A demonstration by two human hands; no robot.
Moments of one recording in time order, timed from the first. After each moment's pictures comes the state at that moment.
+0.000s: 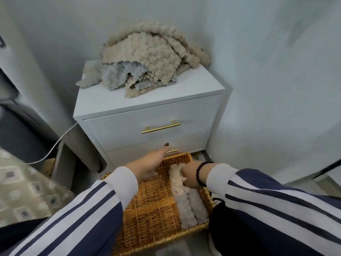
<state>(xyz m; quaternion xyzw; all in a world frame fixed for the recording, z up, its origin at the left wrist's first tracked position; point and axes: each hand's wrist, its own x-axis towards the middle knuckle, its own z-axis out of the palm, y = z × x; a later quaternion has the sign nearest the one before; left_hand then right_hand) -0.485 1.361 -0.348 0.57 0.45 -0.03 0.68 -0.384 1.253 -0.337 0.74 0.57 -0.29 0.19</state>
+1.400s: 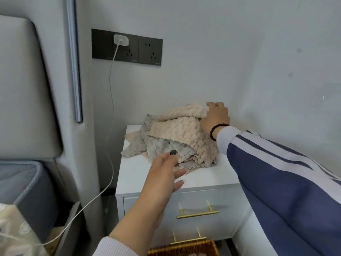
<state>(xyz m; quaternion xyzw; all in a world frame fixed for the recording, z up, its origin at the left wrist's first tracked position) -0.530 1.444 -0.164 0.48 0.35 0.32 0.74 -0.288 1.504 -0.121 0.88 0.40 0.09 -0.26</state>
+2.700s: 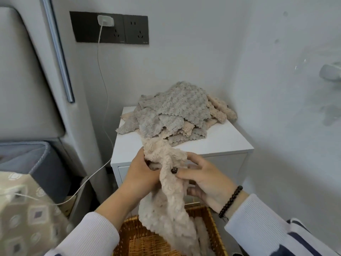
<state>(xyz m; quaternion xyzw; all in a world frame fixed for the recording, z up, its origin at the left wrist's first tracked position) -0.553 1.418 -0.209 0.69 0.33 0.30 0.56 -0.425 1.314 -0.186 0.58 0.26 -0.51 -0.57</state>
